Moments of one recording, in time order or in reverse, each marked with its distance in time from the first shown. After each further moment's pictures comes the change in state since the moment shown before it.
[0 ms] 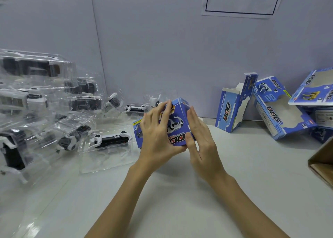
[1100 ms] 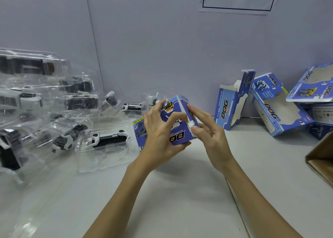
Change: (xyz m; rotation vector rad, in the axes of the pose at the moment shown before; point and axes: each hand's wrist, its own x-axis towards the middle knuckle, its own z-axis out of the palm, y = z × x) left_hand 0.001 0.011 0.000 -0.125 -0.135 -0.001; right_hand 0.017 0.003 -0.027 0.579 -0.003 0.396
